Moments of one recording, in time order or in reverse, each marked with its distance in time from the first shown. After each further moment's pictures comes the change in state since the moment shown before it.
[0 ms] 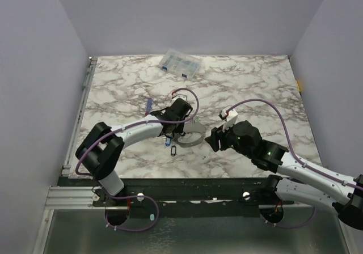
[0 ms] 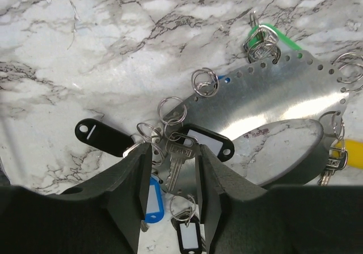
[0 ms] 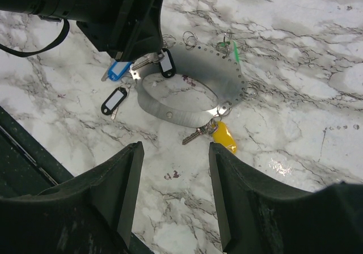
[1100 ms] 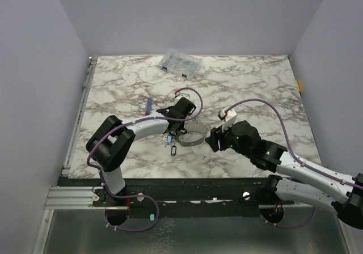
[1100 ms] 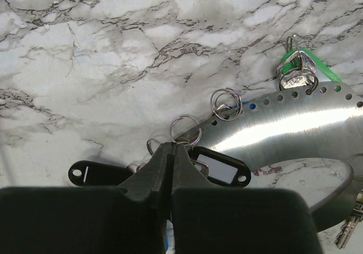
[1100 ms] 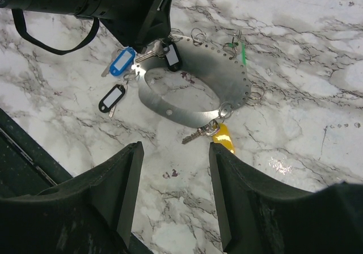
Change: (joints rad) left arm 0.008 0.123 0.063 0.048 -0.048 0.026; right arm 0.000 0.011 0.000 0.000 0.000 -0.002
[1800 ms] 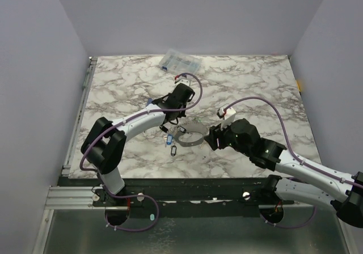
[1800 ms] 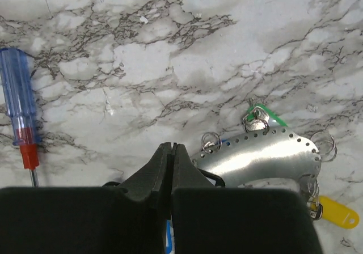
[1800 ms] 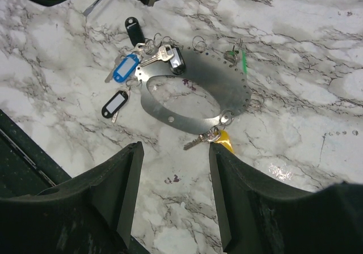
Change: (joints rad) left arm 0.035 -0.068 0.122 -0.046 0.004 0.061; right arm 0.000 0.029 0.032 0.000 0.000 -0.008
